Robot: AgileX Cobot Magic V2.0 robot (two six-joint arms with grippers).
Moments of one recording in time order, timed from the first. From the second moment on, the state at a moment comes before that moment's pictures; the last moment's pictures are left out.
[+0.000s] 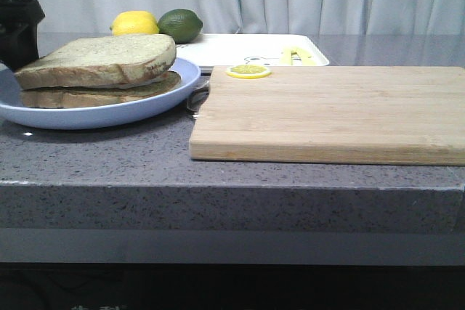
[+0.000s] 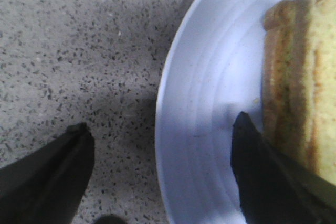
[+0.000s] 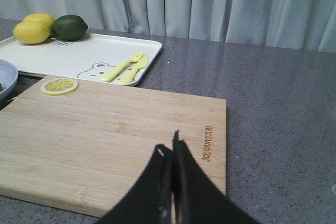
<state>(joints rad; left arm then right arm) -0.13 1.69 -1.32 -0.05 0.85 0.10 0.01 0.11 -0.29 0.31 0.36 -0.29</state>
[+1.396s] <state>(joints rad) 0.07 1.74 -1.64 -0.74 1.12 0.37 0.01 0.11 -0.29 0.31 0.36 -0.29</state>
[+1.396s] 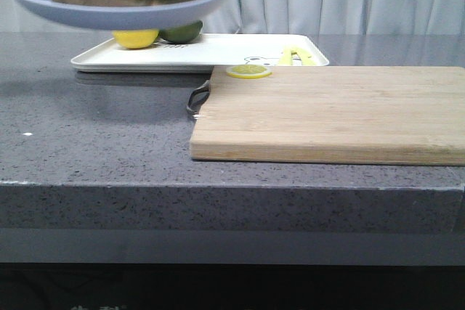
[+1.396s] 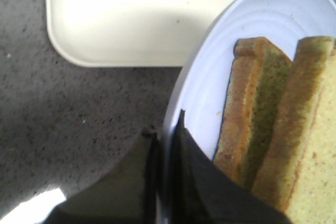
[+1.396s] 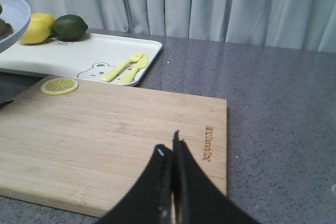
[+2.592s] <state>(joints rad) -0.07 2.49 -2.52 -0.78 0.99 0.32 0.01 0.11 -0.29 0.31 0.37 -0.29</state>
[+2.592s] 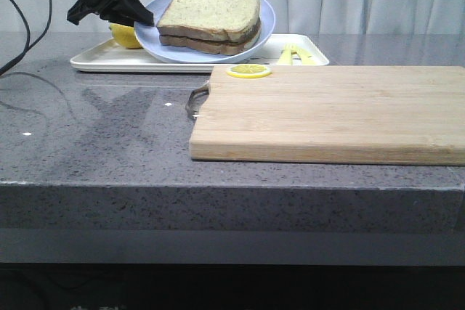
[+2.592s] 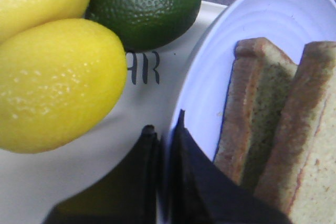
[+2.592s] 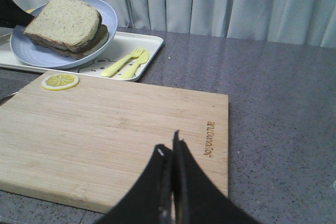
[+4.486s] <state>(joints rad) -0.02 2.44 -2.94 -0.36 1.27 0.20 0.01 0.11 -0.29 0.31 0.44 -0.29</state>
